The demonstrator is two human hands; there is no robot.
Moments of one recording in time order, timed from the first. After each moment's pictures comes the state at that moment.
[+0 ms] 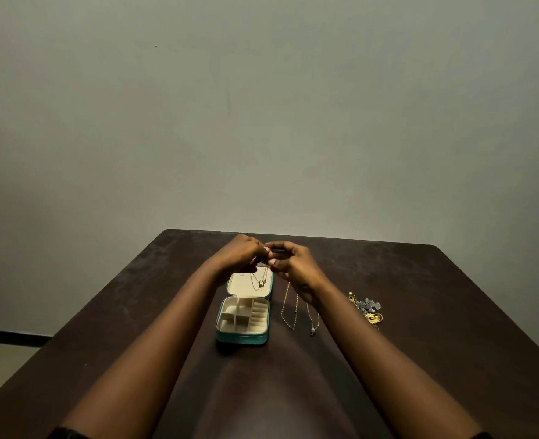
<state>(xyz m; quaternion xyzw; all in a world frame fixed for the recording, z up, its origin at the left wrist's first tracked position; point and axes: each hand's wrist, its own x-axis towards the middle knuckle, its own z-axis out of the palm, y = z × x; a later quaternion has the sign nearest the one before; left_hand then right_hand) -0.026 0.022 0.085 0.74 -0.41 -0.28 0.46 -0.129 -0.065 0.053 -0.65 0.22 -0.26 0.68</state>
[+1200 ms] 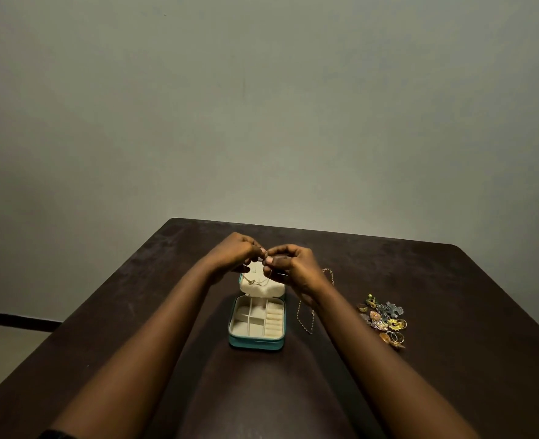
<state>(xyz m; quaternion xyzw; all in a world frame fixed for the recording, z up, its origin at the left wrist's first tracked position) 0.033 0.024 0.057 0.75 -0.41 -0.28 0.44 -0.089 -0.066 0.031 -0.61 0.22 -0.23 0.72</state>
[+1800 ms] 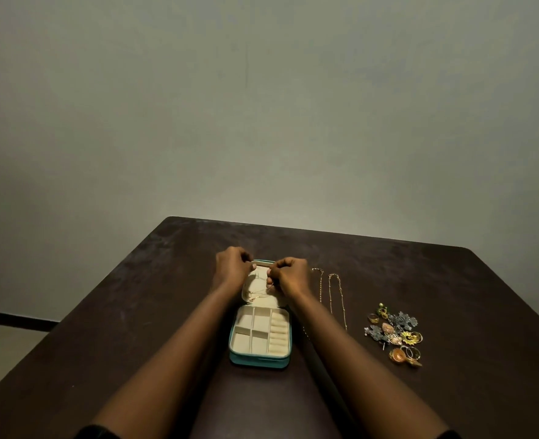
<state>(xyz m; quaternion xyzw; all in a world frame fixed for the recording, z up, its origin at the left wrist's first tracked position) 0.063 -0.016 -0.009 0.85 -0.30 -0.07 0.43 -0.031 -0.088 -0.016 -0.64 0.40 -0.29 0.59</state>
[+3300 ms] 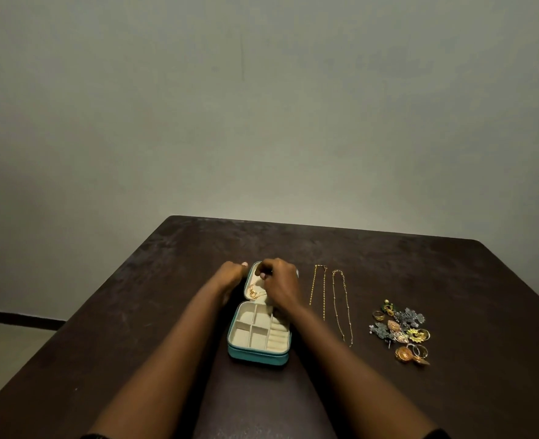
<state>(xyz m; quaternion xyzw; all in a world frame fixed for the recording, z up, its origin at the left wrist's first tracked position) 0.070 -0.014 -0.017 0.77 -0.17 -0.33 0.51 -0.022 -0.084 -0.031 -0.87 0.29 -0.25 0.31</state>
